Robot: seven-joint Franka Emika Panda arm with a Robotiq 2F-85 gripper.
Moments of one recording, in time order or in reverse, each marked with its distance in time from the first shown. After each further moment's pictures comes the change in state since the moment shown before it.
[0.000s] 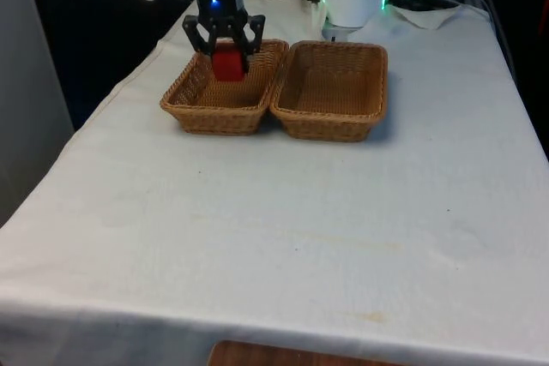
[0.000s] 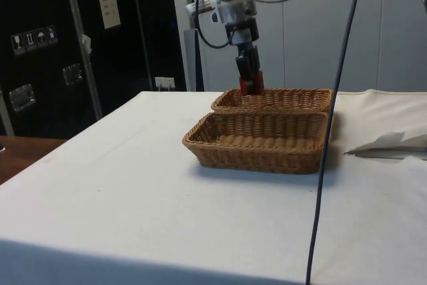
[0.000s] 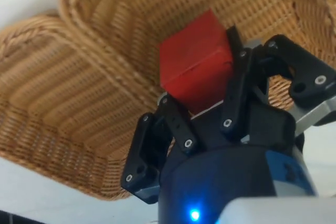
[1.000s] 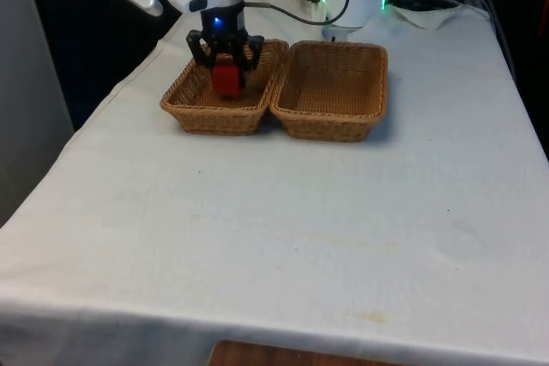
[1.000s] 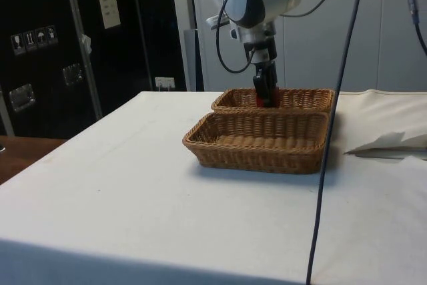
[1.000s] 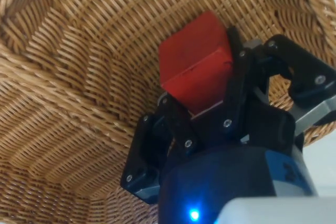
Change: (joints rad) arm 0.000 0.040 -0.003 -0.141 0.049 0.213 -0.002
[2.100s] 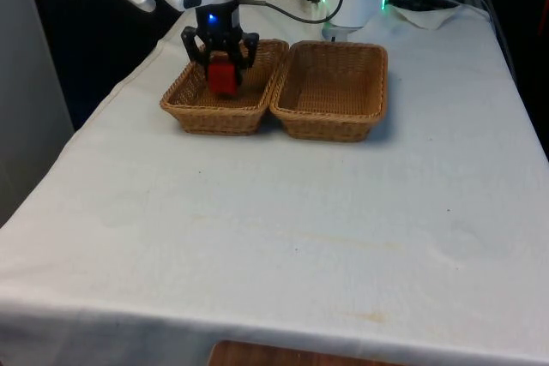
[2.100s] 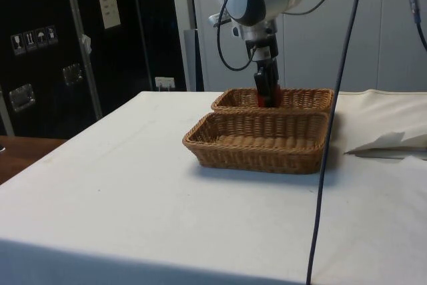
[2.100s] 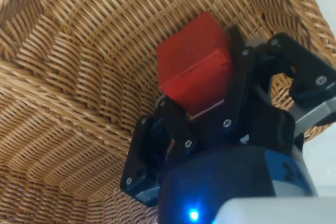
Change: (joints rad) arm -0.003 -0.001 -0.017 0.004 0.000 -0.002 -0.007
